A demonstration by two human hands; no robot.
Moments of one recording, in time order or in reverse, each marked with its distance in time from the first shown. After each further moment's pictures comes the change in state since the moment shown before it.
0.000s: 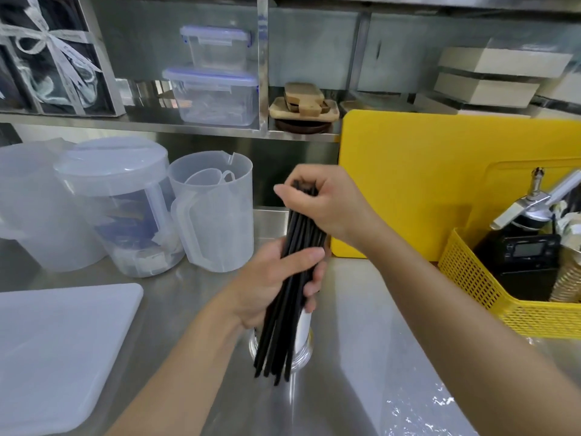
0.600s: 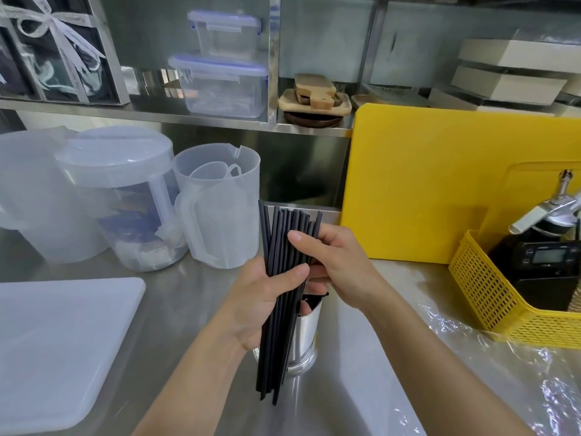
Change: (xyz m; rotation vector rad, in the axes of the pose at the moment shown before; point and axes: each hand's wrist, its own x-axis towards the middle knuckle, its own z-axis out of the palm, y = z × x) left_hand -0.010 -0.020 -0.017 -0.028 0.309 0.009; right_hand -0.051 0.021 0.030 0.645 -0.088 0.460
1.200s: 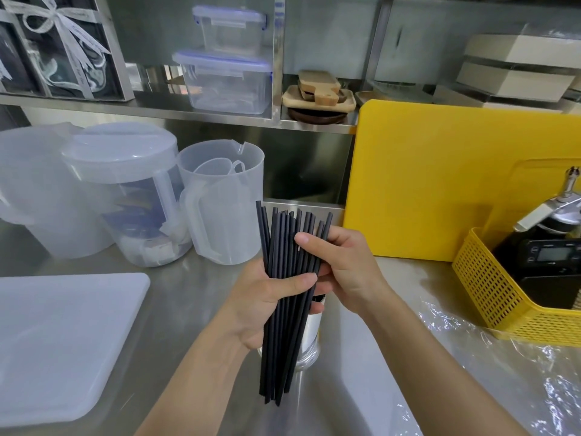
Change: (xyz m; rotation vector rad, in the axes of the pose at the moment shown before) left_hand -0.005 0.000 -0.002 -0.030 0.004 -0.042; right_hand -0.005 0.010 0.002 0.063 0.137 0.011
